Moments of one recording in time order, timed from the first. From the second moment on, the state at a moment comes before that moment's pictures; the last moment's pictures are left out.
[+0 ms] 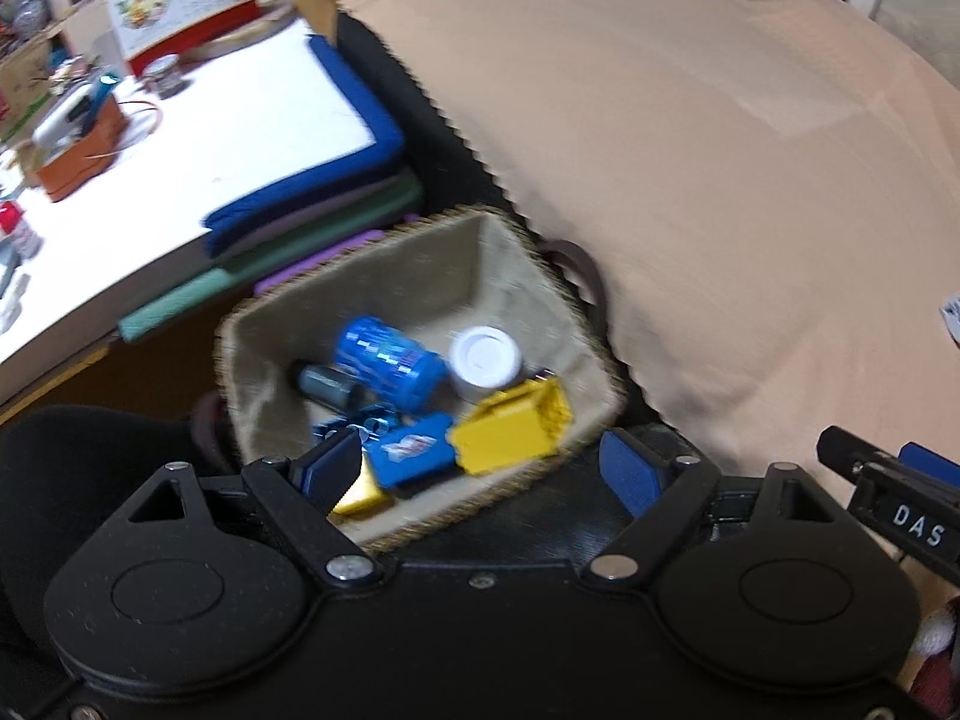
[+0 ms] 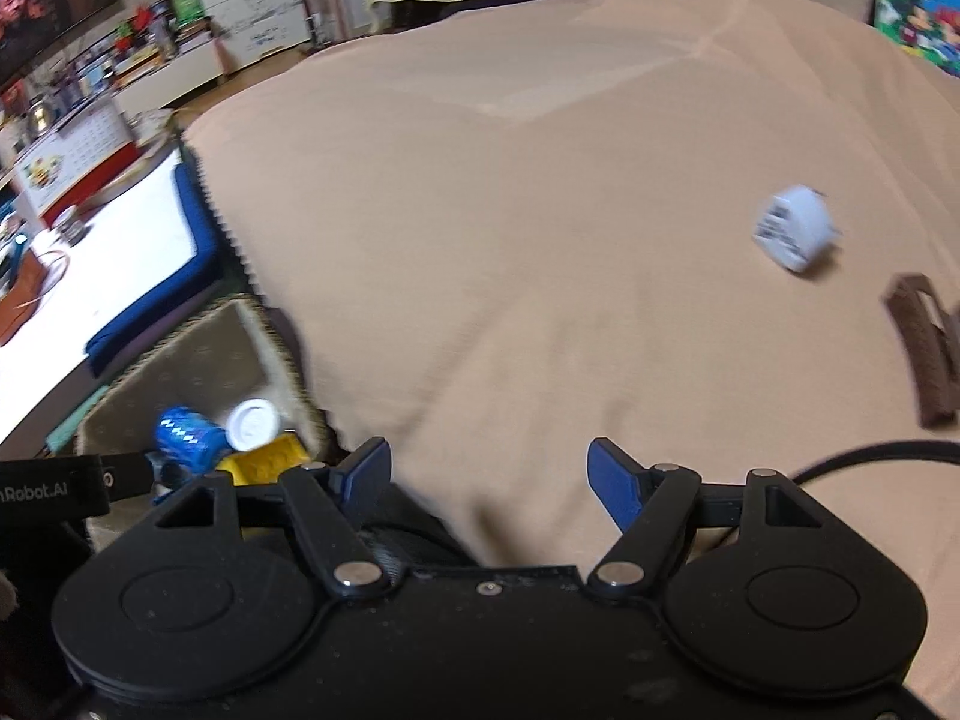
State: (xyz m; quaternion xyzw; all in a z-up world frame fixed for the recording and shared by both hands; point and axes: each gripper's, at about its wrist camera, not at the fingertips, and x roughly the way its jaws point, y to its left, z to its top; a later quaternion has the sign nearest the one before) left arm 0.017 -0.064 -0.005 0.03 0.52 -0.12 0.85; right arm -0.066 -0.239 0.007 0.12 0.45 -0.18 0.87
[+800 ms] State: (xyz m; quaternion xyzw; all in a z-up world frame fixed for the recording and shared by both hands) left arm -0.036 -0.149 -0.029 0.11 0.51 -0.17 0.84; right arm -0.172 -0.352 0.012 0.15 0.40 -0.34 0.84
